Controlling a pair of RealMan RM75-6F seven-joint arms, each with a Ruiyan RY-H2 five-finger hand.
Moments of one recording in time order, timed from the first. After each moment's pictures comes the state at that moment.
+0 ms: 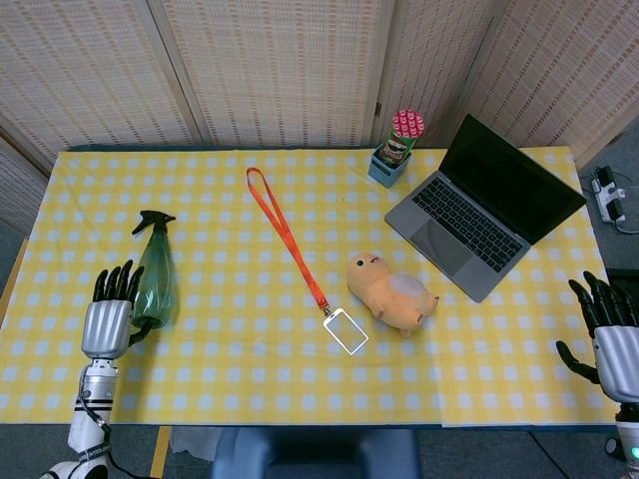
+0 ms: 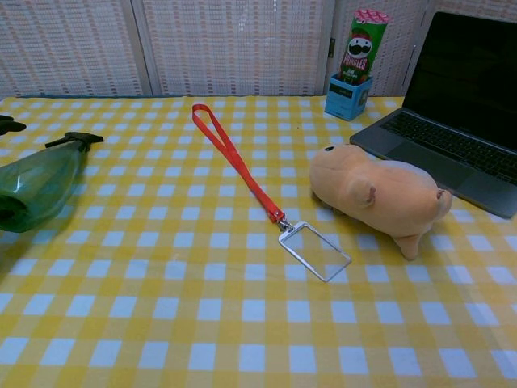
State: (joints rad) left arm -0.30 -1.61 -0.18 -1.22 1.34 1.35 0.29; right arm 0.04 -1.06 0.06 -1.63 -1.50 1.52 -0.01
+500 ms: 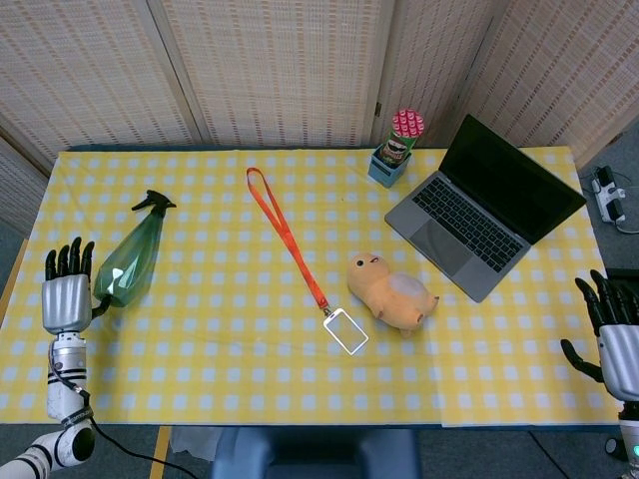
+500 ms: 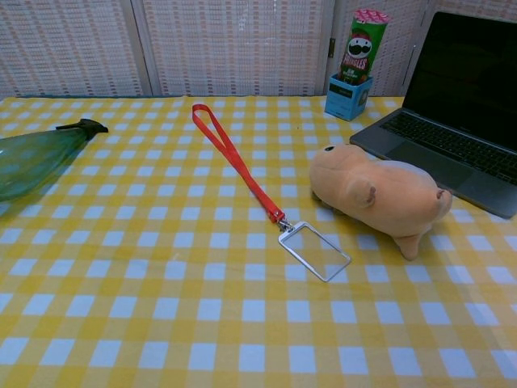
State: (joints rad) left arm -0.38 -1.63 -0.29 -0.98 1.21 1.28 0.26; right arm 0.03 -1.06 0.07 -1.63 -1.48 1.52 -0.02
